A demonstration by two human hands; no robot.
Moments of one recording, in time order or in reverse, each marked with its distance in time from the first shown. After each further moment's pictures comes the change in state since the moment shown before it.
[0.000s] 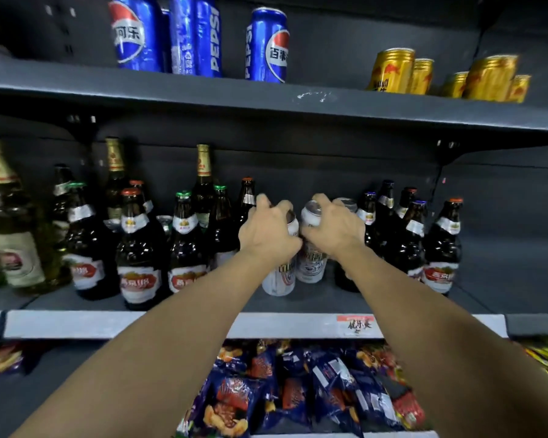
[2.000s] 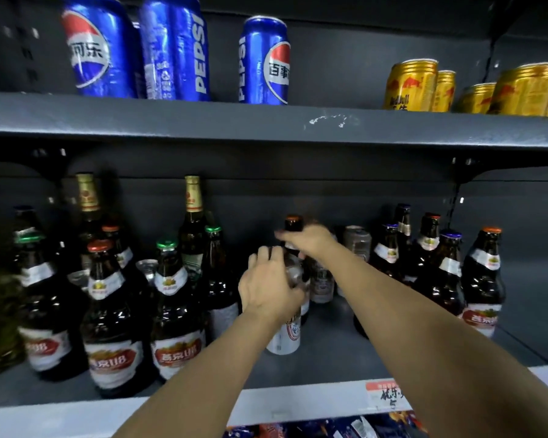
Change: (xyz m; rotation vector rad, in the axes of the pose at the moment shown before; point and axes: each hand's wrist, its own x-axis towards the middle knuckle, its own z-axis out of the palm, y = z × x) left_hand 0.042 -0.031 0.052 0.018 -0.008 -0.003; right_hand 0.098 -0.030 0.040 0.523 -0.250 0.195
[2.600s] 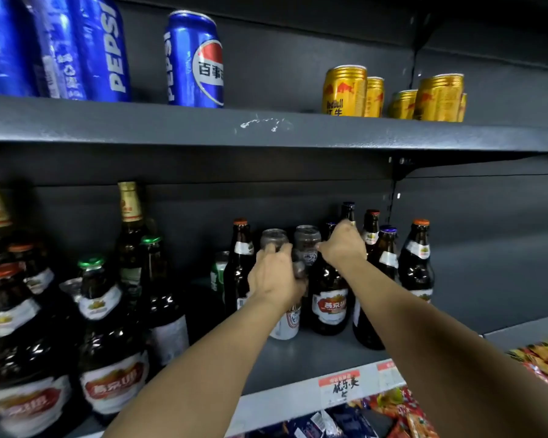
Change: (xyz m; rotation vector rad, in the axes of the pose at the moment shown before) left_hand 0.031 0.068 0.038 -0.084 -0.152 0.124; right_hand -0.026 0.072 -0.081 -0.270 0.392 0.278
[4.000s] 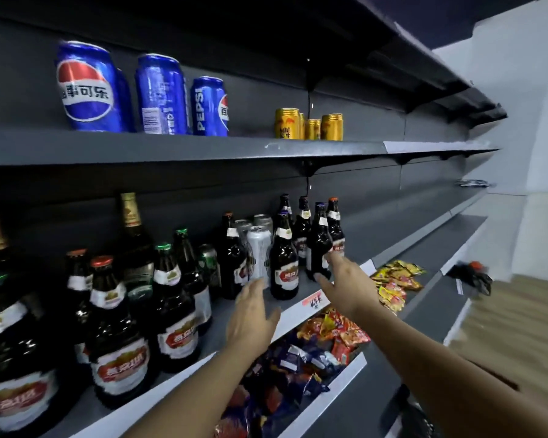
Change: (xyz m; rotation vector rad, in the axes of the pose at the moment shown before) left_hand -0.164 -0.106 -0.056 -0.328 -0.261 0.343; right_hand -0.278 -0.017 -0.031 -0.317 0.202 0.009
